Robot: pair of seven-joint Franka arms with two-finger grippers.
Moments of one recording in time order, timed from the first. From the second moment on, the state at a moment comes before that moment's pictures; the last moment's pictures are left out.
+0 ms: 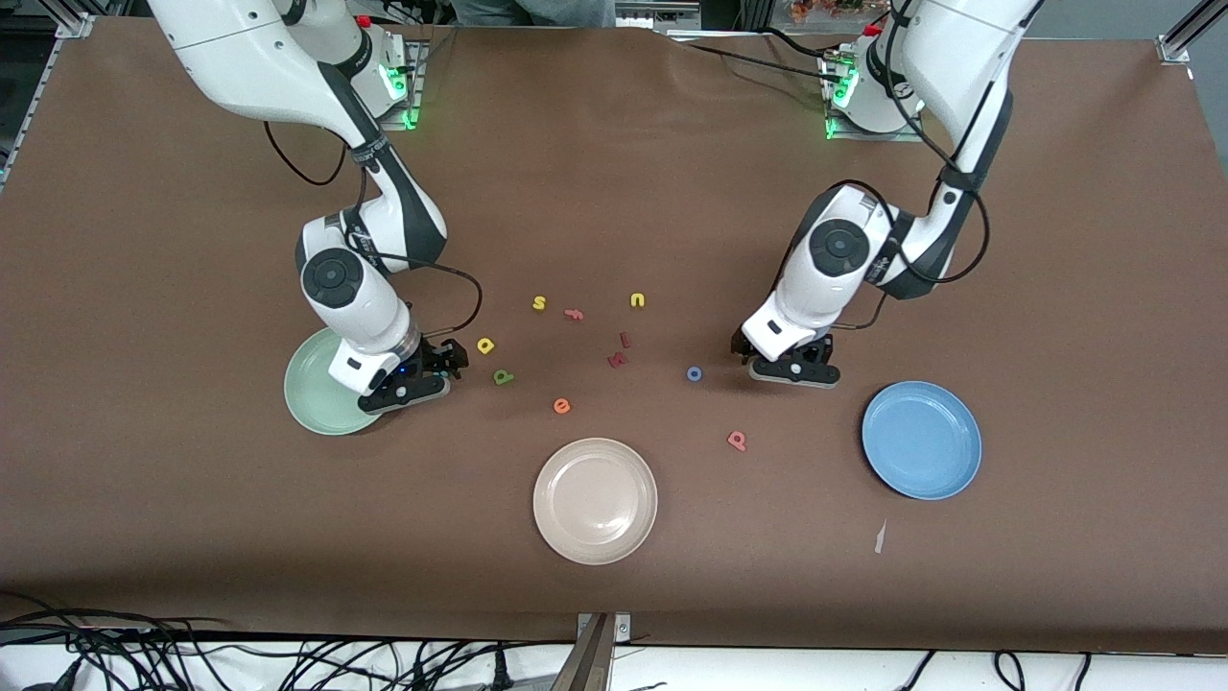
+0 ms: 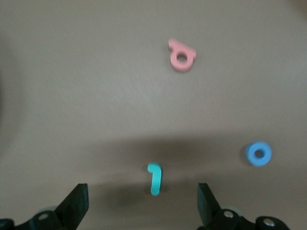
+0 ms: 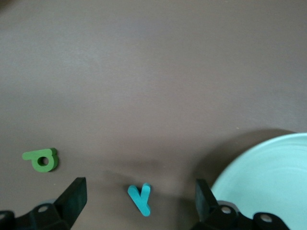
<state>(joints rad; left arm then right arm) -0.33 0.50 -0.11 -2.02 0.17 2.58 -0.44 0.30 0.55 0.06 -1.93 -0.08 2.60 0.11</state>
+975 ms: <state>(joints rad) -0.35 0.58 -0.11 -1.99 0.21 2.59 -0.46 0.30 0.56 0.06 -2.06 -0.09 2.76 0.07</state>
